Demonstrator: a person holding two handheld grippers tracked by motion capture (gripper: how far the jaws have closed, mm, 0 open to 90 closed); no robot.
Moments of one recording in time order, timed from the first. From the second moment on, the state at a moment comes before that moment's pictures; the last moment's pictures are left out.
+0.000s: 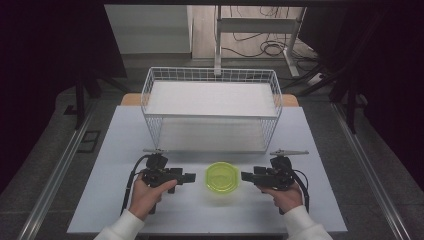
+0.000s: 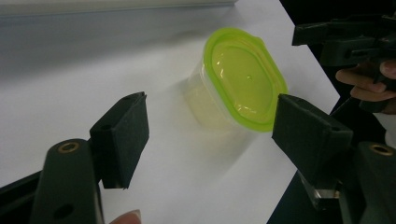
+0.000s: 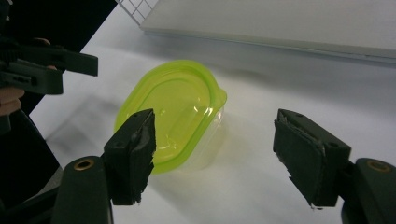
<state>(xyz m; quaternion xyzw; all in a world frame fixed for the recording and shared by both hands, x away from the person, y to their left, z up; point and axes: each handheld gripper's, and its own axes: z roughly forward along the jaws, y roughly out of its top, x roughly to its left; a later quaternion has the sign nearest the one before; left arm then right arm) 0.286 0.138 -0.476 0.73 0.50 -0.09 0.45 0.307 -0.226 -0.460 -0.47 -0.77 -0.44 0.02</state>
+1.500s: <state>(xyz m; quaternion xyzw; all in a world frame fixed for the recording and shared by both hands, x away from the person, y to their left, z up) 0.309 0.108 -0.515 0.68 0.51 -0.24 0.46 0.318 -0.216 -0.496 -0.51 -0.71 -0.46 0.17</state>
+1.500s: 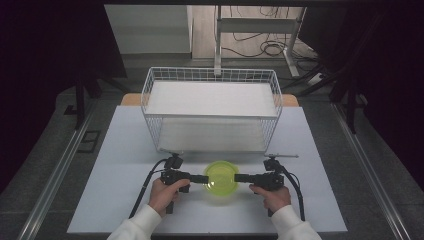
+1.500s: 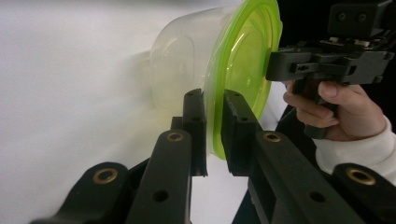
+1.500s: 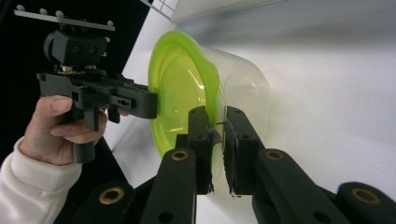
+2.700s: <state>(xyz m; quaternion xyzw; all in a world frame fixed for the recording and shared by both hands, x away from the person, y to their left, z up) 0.301 0.117 -0.440 0.69 0.46 -0.19 0.52 0.318 -0.218 -0.432 -0.44 -0.71 -0.53 0.14</state>
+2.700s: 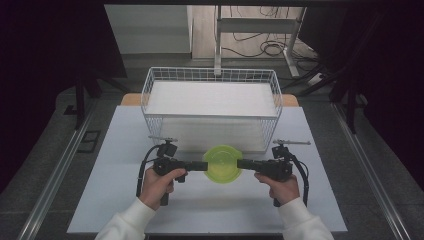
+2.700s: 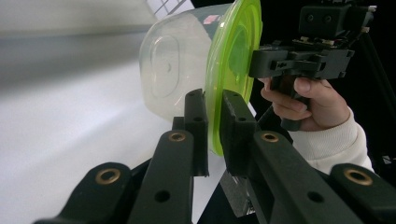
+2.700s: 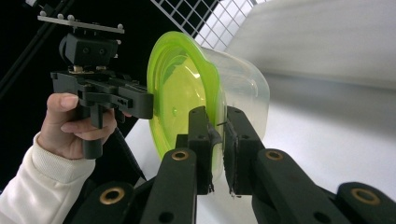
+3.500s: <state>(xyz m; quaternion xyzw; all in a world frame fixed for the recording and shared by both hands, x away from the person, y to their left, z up) 0.324 0.127 -0.373 0.70 0.42 -0.16 0.56 0.334 -0.211 -0.365 -0.40 -0.71 -0.57 0.09</state>
